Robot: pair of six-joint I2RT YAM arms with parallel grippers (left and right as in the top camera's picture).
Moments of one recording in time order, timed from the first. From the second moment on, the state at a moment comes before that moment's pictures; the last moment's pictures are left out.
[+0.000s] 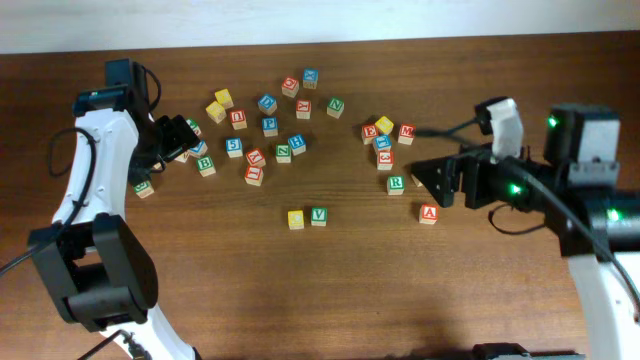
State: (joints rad) left arm 0.13 1.96 1.68 -1.11 0.00 -0.48; right arm -0.02 1.19 1.35 -1.02 -0.70 0.00
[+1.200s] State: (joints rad) left arm 0.13 1.96 1.68 -1.12 0.00 -0.48; right arm 0.15 1.75 1.37 -0.99 0.00 0.40
